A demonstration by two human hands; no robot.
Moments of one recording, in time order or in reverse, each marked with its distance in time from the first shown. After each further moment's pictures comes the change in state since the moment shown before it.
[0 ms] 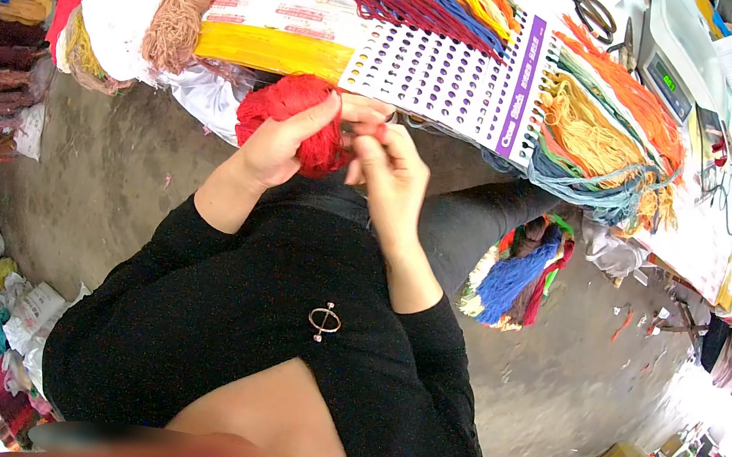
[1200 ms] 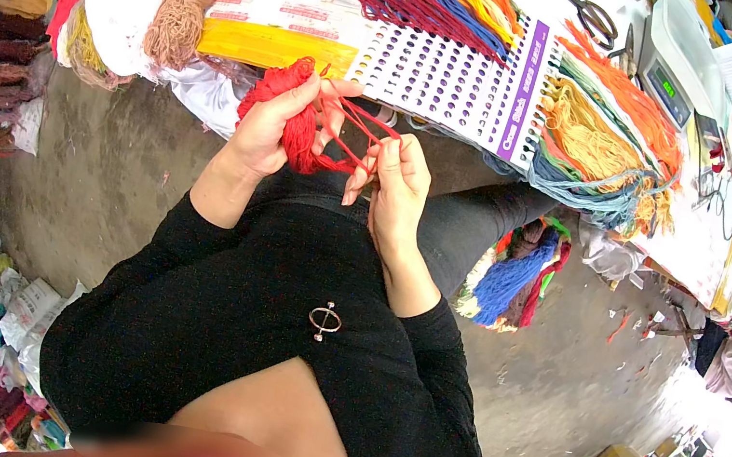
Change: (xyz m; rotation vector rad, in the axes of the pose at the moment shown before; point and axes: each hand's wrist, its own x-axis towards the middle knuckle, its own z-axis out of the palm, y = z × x) left_hand -0.006 0.014 -0.014 -0.279 0.165 -0.215; right_hand -0.007 0.005 -0.004 0.389 -0.064 0.069
